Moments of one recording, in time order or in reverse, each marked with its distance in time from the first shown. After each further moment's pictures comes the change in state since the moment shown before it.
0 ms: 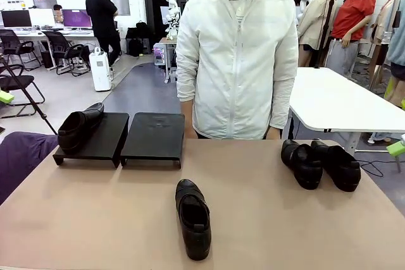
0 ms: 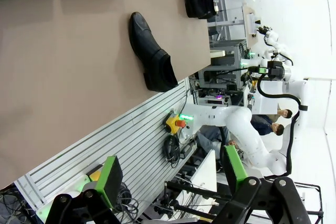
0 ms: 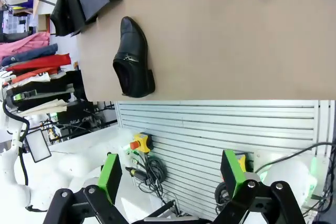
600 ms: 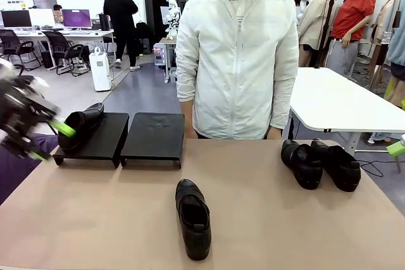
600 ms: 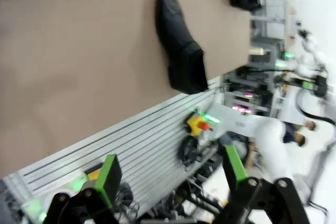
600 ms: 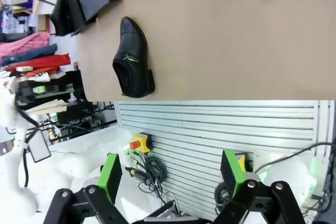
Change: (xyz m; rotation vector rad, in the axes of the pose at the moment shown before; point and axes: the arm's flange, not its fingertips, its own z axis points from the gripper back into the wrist) left arm 0.002 -0.016 -0.160 0.224 0.077 0.103; right arm 0.000 0.000 0.000 -0.002 -0.001 0.001
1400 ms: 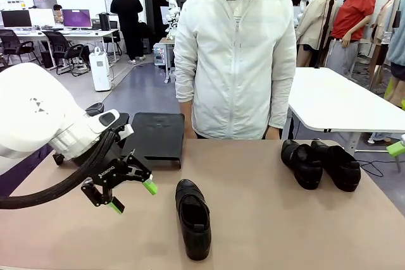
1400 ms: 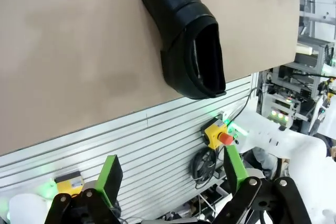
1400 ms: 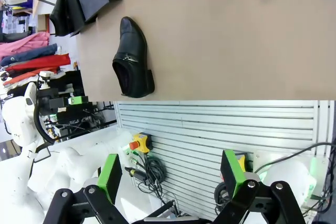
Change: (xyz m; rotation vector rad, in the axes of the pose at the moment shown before) left arm -0.054 -0.085 -0.166 0.189 0.019 0.017; right arm 0.000 0.000 0.000 -0.001 0.000 0.001
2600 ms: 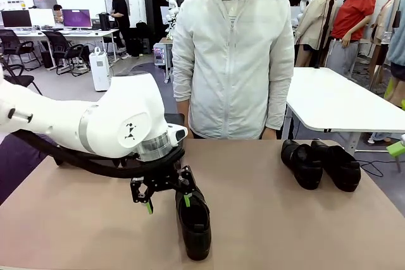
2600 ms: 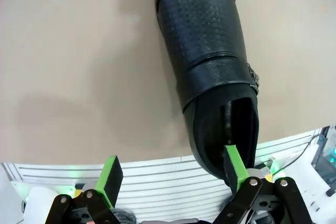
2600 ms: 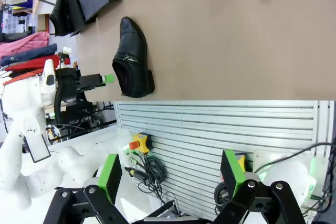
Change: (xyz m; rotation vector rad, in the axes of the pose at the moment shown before) left arm 0.043 -0.084 -0.108 0.423 -0.041 0.040; right arm 0.000 0.000 0.000 0.000 0.000 0.001
